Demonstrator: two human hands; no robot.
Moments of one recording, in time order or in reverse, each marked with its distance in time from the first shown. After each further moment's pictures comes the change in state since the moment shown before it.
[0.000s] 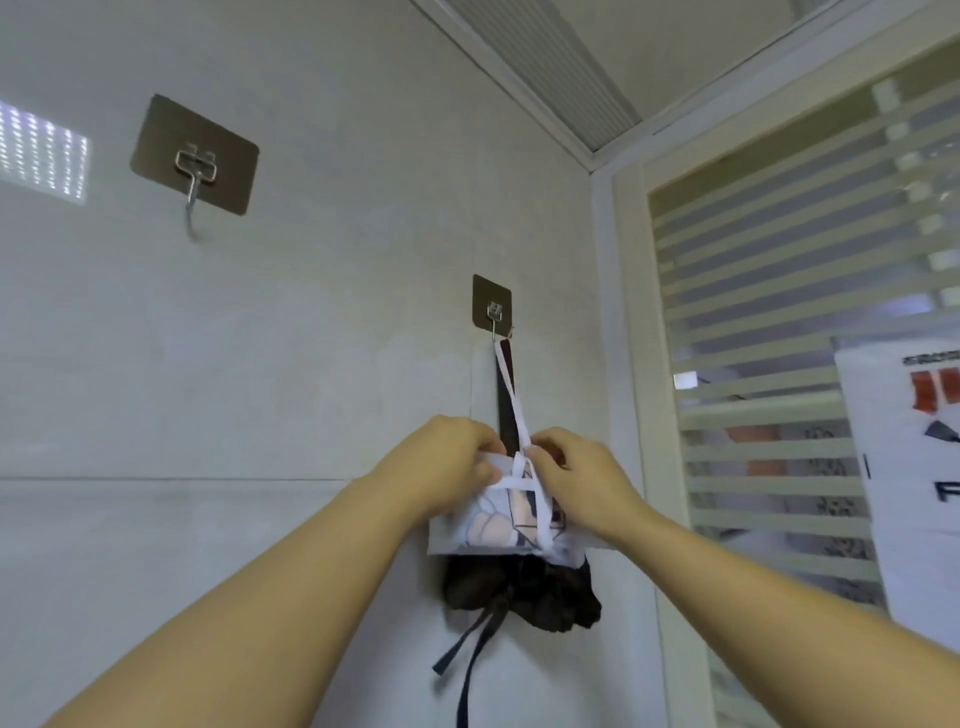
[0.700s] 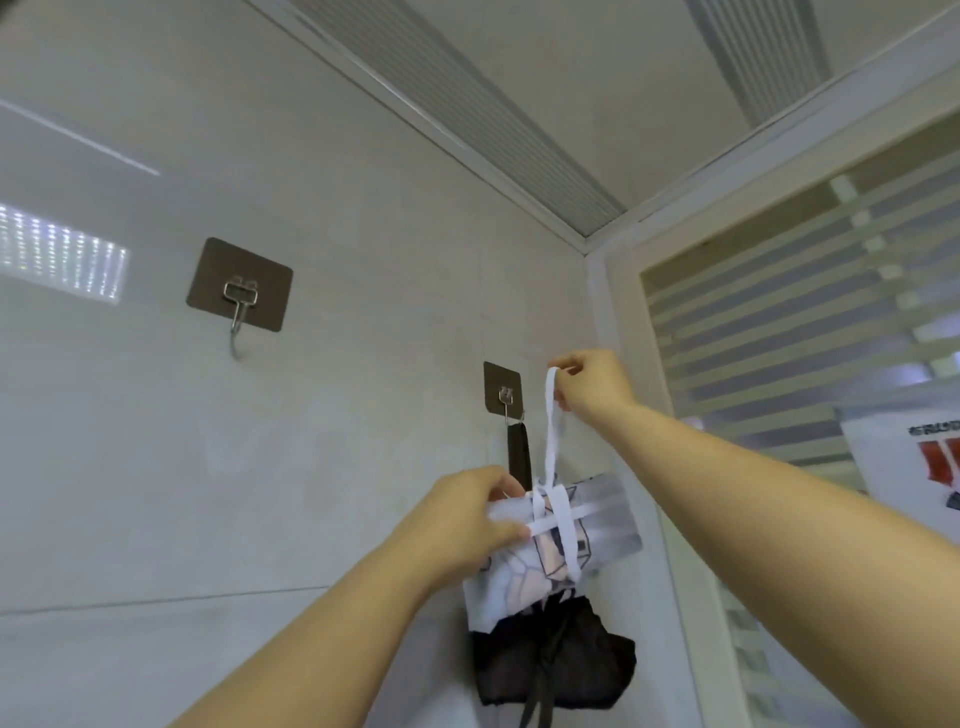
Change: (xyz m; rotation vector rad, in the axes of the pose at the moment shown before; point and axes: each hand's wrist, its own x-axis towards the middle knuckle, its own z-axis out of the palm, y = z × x) left_hand -0.005 0.005 -0.031 -0.299 0.086 0.035; right_hand 0.110 -0.074 -0.077 0.240 0.300 0.144
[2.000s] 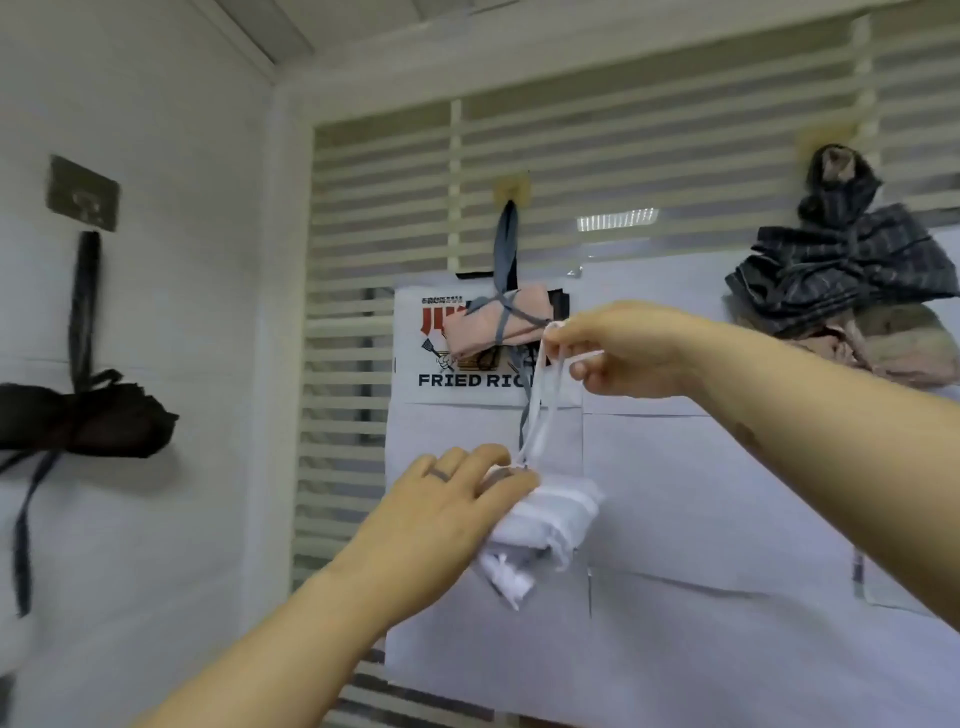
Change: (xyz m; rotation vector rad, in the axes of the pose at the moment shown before) left_hand -0.153 0.322 0.216 0.177 0.144 0.789; right_hand -0.216 -0.003 -0.444 -0.125 -0.203 0.610
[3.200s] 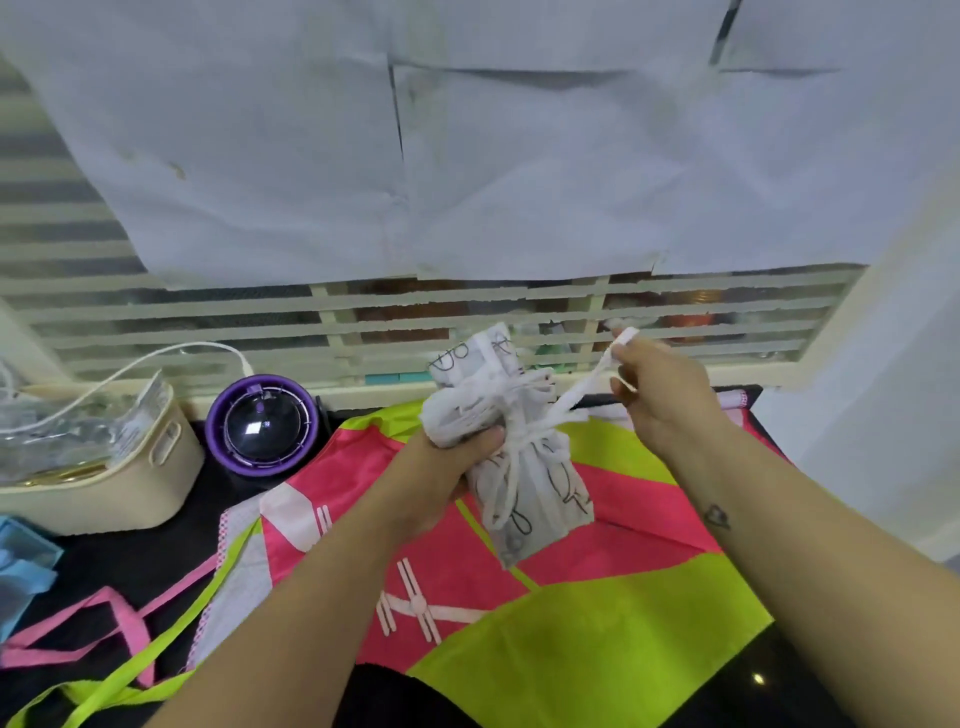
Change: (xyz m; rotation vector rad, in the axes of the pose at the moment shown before) left_hand -0.161 0.255 0.192 -2.168 -0.701 -1.071; right_hand -0.197 0.401 0.023 0.500 0.890 0.669
